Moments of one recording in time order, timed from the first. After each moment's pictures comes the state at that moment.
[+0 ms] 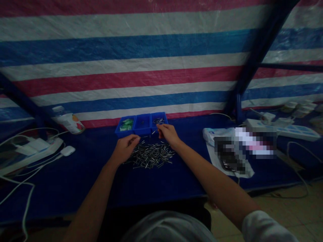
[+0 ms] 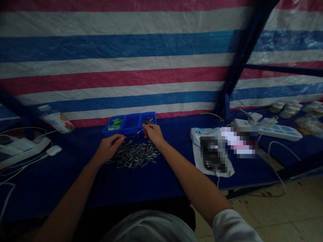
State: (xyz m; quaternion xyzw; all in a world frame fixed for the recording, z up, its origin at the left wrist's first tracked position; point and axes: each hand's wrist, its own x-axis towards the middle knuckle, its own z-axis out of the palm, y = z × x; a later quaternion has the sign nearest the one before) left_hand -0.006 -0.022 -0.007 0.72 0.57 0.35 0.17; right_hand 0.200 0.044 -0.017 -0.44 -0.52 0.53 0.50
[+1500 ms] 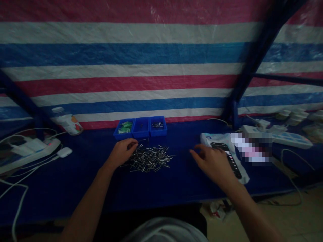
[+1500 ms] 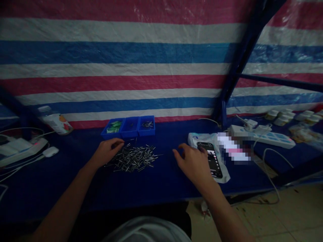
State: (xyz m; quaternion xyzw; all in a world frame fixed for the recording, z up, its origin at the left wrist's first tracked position) left_hand -0.014 -0.014 -0.013 0.77 0.57 0.28 0.10; right_hand 0.330 -0.074 0.008 -0.66 -0.71 0.01 0.25
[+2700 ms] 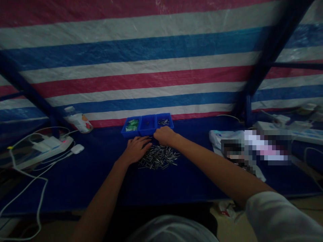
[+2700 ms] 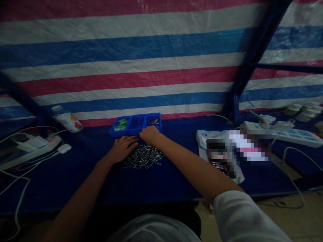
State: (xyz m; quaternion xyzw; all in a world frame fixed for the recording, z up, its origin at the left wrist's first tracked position) left_hand 0.002 -0.007 -0.026 0.80 0.58 0.12 0.06; right_hand 0.180 0.054 0.005 -0.38 -0.92 0.04 0.08
